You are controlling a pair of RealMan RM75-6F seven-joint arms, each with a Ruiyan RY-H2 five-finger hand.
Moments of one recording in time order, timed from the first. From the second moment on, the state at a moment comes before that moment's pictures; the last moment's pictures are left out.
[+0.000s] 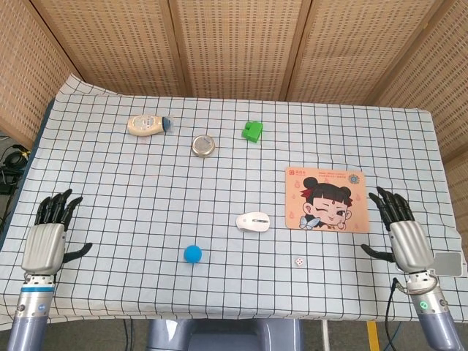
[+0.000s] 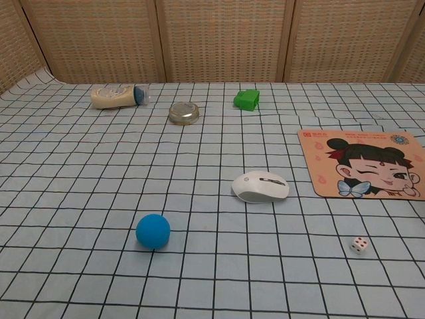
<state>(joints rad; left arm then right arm) -0.31 -1.31 0.10 -1.75 1.29 1.66 0.26 0.22 -1.22 0.09 -1.53 -1.55 1.42 0.16</state>
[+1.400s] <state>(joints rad) -0.23 -1.24 -0.04 -1.75 1.30 1.47 0.12 0.68 -1.66 0.23 -1.70 -0.88 1.04 -0.75</state>
